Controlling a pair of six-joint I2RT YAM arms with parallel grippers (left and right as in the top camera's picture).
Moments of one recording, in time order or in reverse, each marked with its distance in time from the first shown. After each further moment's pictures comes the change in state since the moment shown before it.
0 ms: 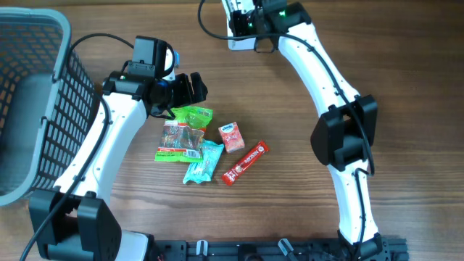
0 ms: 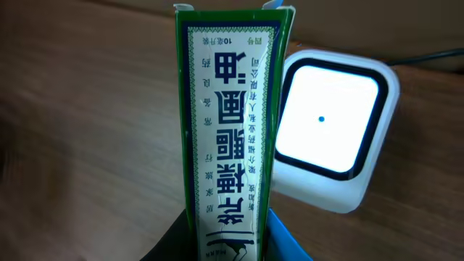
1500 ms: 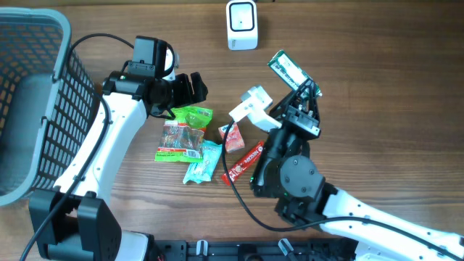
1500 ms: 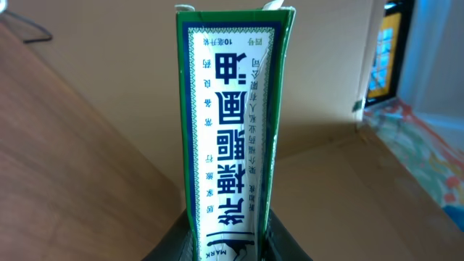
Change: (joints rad) left arm 0.000 0.000 0.000 0.000 0.004 0.000; right arm 0.669 -1.166 -1.483 1.476 1.666 -1.659
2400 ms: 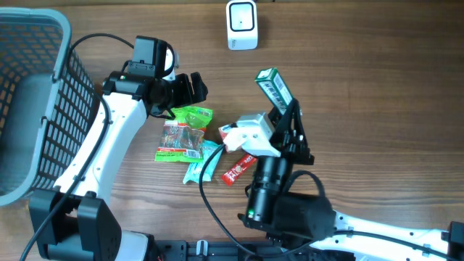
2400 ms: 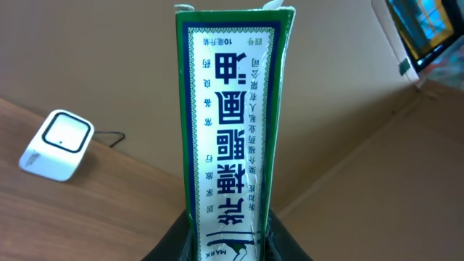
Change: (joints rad) left arm 0.000 0.000 0.000 0.000 0.000 0.000; right arm 0.204 0.056 -0.031 0.582 0.050 -0.018
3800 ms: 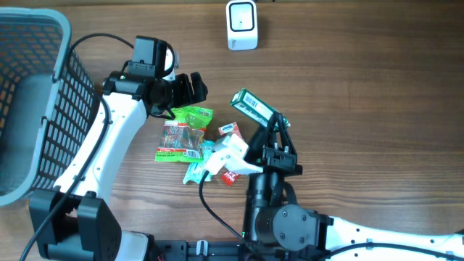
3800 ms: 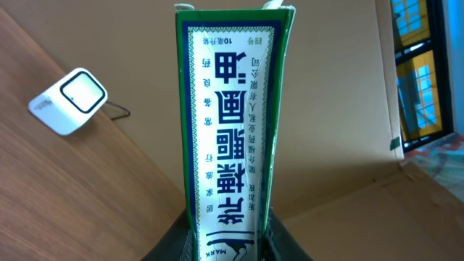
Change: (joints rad) left arm 0.000 0.000 0.000 0.000 0.000 0.000; right arm 0.107 -0.093 0.021 -0.594 0.003 0.140
